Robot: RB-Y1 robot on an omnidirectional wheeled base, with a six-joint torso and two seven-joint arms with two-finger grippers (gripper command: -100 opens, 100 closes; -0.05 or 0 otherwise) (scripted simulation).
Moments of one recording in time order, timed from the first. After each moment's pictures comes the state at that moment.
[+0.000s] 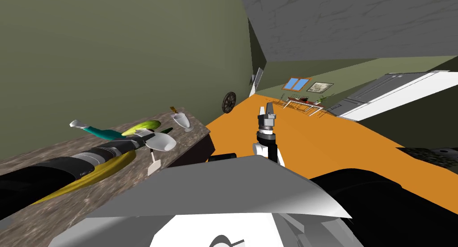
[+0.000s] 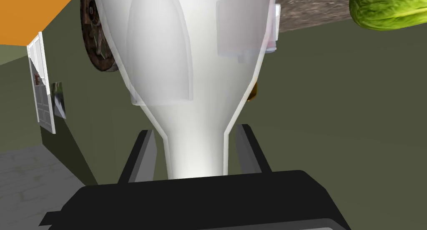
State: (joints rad) left arm 1.23 1.18 0.62 -2.16 -0.33 -0.09 0.05; right arm 0.50 -0.02 -0.02 -2.39 0.07 -0.48 0.13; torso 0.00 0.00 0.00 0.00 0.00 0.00
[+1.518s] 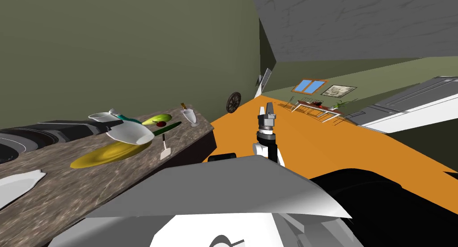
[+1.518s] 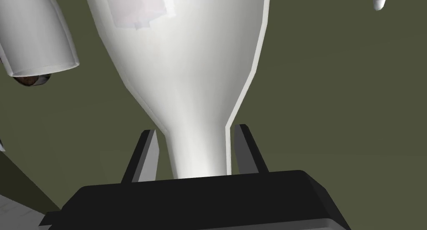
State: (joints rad) left arm 1.50 1.32 1.06 -2.01 -0.26 -0.09 0.13; right arm 0.50 -0.02 -0.02 -2.39 0.07 -0.48 0.13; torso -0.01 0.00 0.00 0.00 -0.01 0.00
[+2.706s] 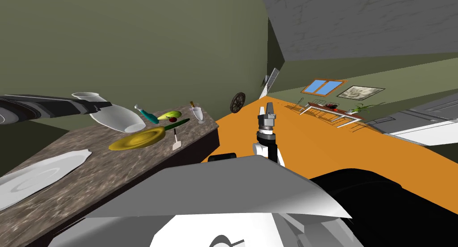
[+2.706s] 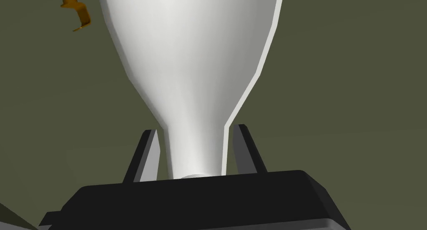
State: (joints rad) left arm 1.74 1.46 1.40 -1.92 -0.12 -0.02 0.21; right arm 0.50 -0.02 -0.02 -2.39 0.07 -0.48 0.13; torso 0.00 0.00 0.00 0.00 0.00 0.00
